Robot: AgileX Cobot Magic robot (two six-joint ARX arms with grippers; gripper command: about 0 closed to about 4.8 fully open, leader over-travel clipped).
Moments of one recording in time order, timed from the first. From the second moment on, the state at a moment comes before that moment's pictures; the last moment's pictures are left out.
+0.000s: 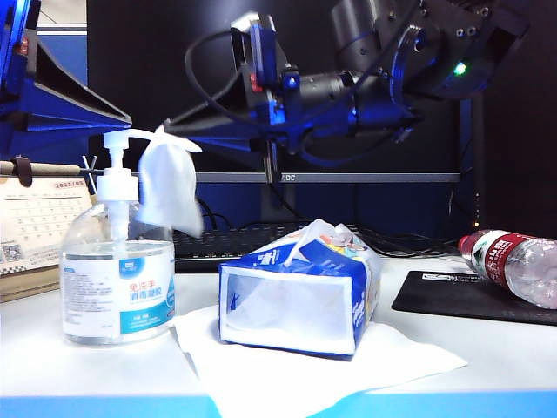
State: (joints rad) left arm -0.27 1.02 0.29 0.61 0.64 -0.59; right arm 0.59 1.84 1.03 0.57 -1.04 0.39
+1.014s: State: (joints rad) left arm -0.27 1.02 0.29 0.61 0.64 -0.58; right arm 0.63 1.84 1.03 0.47 -1.12 0.39
